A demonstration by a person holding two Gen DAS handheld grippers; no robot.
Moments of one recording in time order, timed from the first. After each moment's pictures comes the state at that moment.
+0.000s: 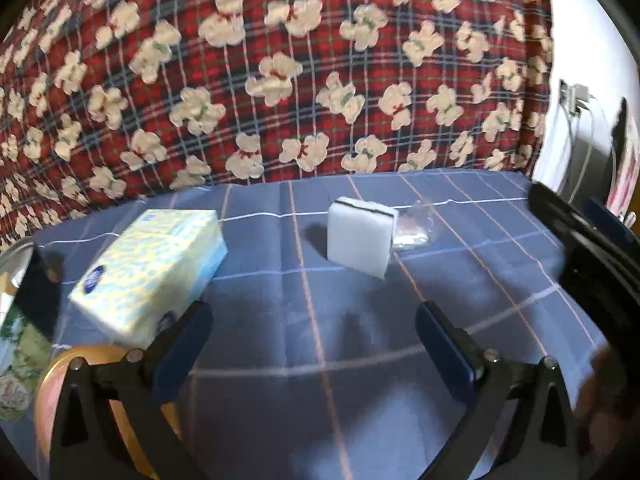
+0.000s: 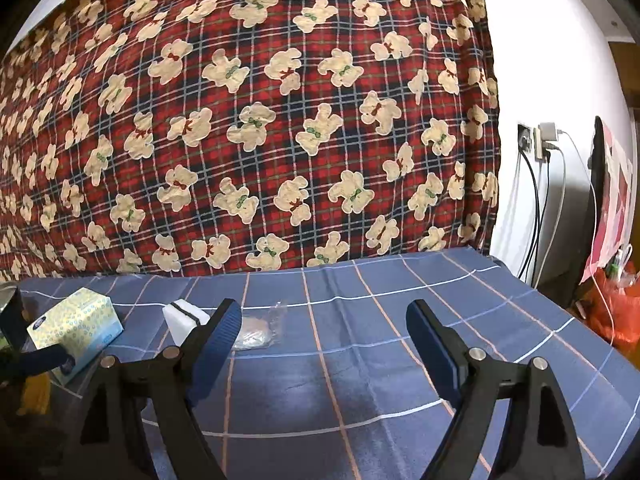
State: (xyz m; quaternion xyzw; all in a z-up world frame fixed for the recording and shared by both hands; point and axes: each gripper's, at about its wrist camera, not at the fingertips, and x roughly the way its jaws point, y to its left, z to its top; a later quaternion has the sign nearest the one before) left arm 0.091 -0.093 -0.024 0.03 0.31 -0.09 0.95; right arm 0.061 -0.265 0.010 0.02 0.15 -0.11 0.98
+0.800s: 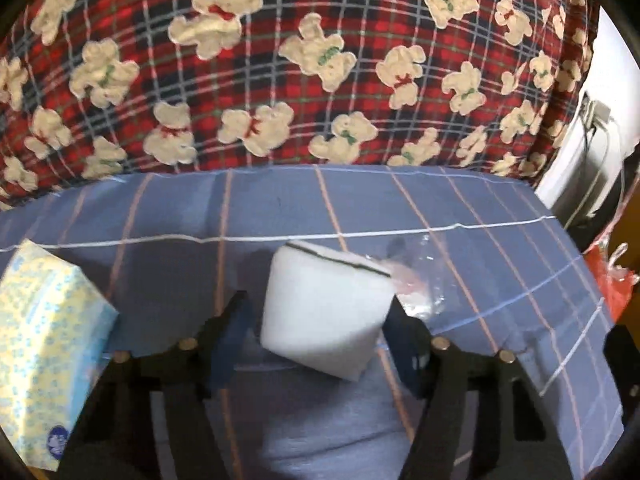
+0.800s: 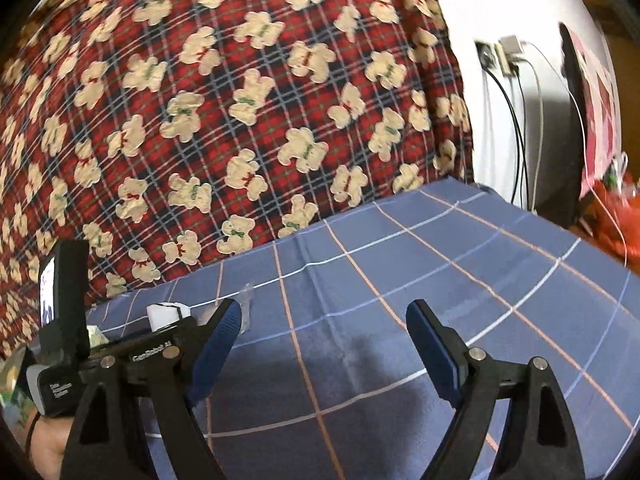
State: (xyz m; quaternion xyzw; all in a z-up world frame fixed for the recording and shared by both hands) left arm 0.213 -0.138 -0.043 -0.01 0.39 -0.13 0.91; right arm 0.072 -0.318 -0.006 0.15 0.21 -0.13 0.96
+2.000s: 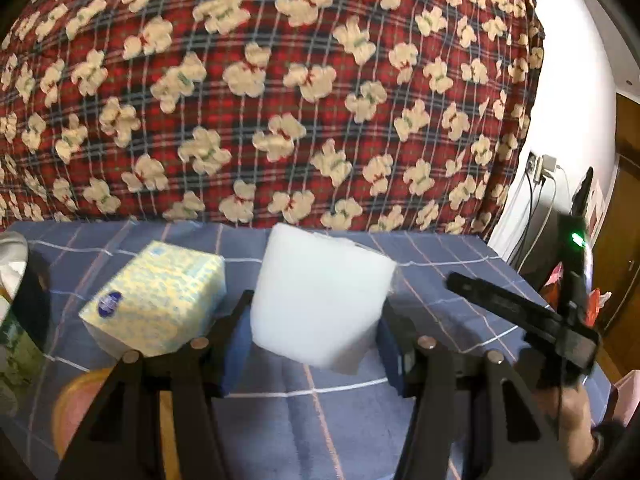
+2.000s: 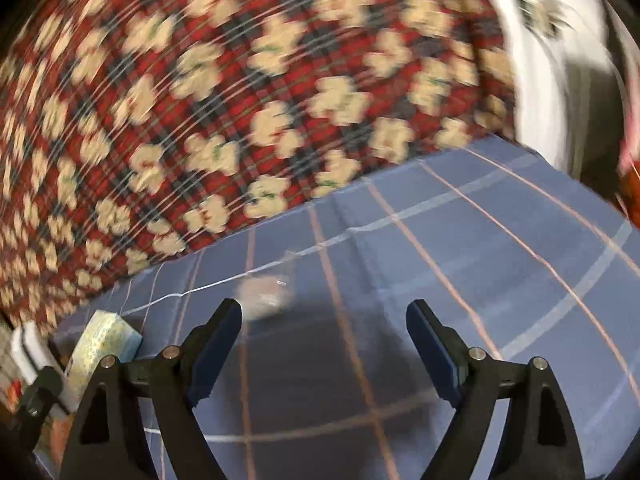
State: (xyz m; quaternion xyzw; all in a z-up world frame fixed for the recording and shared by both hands) left arm 0.083 -0.053 0.010 -0.06 0.25 -0.16 0.95; right arm 0.124 -0.297 -0.009 0.15 0.29 -0.05 0.95
